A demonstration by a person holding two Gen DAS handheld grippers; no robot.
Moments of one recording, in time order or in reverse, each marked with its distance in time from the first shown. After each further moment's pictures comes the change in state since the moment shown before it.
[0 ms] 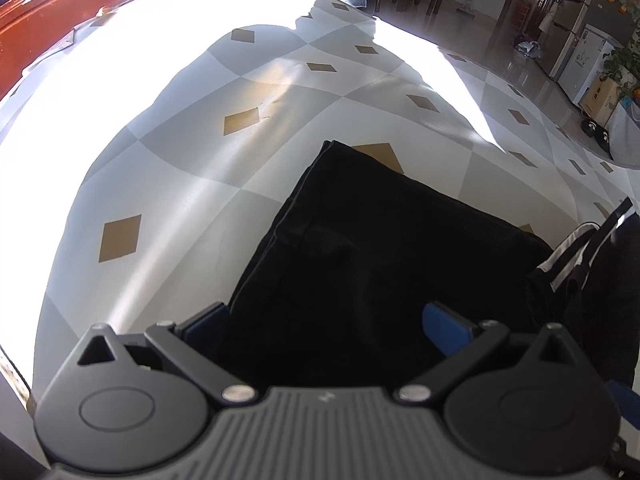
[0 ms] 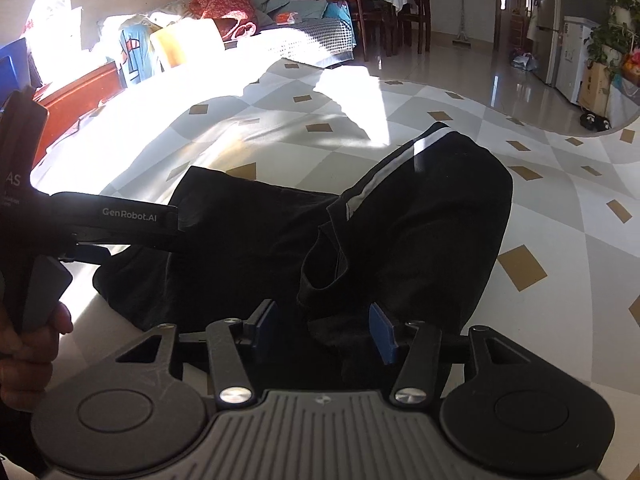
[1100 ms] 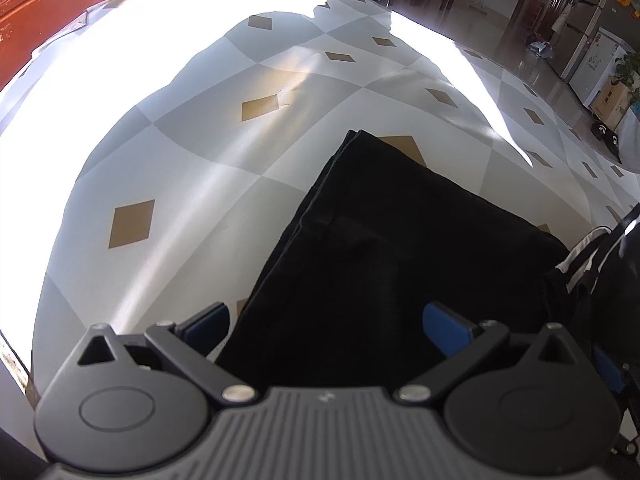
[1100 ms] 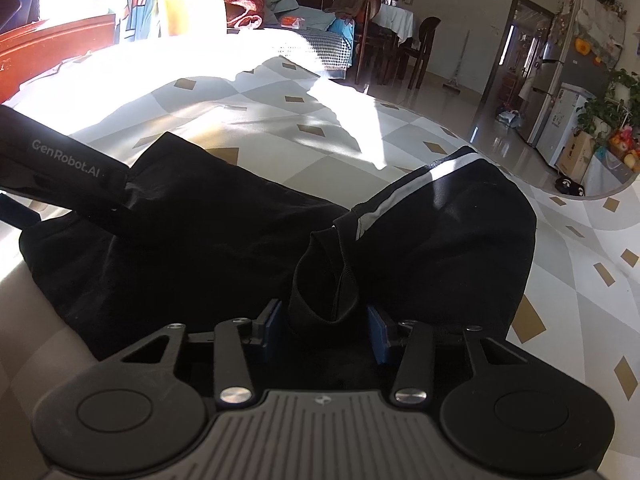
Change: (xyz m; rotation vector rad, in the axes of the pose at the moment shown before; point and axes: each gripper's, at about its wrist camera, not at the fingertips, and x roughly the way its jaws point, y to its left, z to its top) left arm 0.005 0.014 -0.002 -0.040 0.027 0.015; right arm 0.055 0.023 -0.007 -0.140 -0.059 -0.152
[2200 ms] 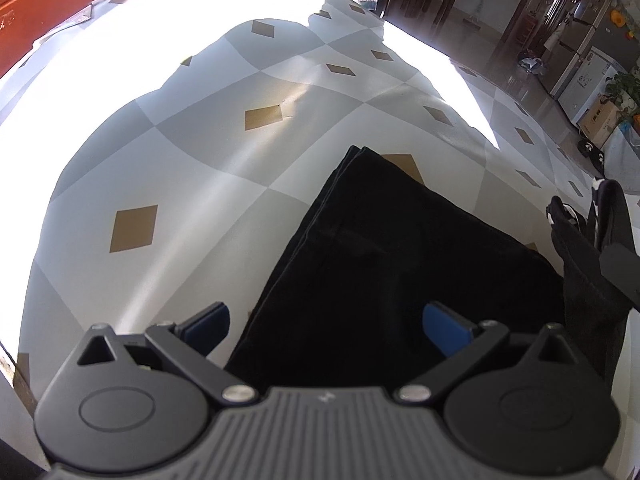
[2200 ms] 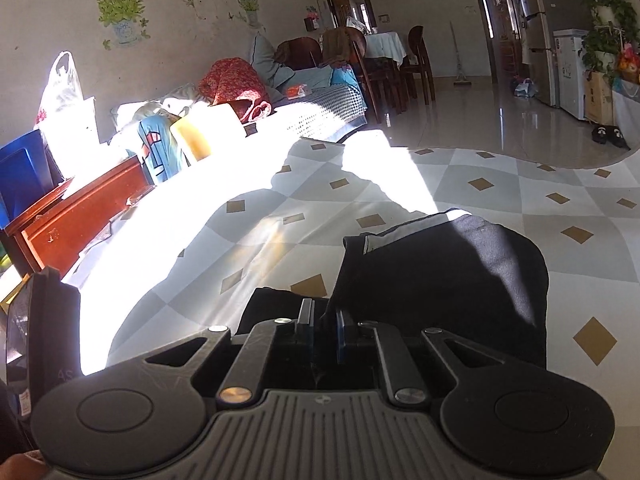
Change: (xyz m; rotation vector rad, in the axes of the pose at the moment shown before) left arm -0.011 0.016 0.004 -0.038 -0.028 -0.076; right arm -0.059 -0.008 0.072 0.345 -0.150 0.260
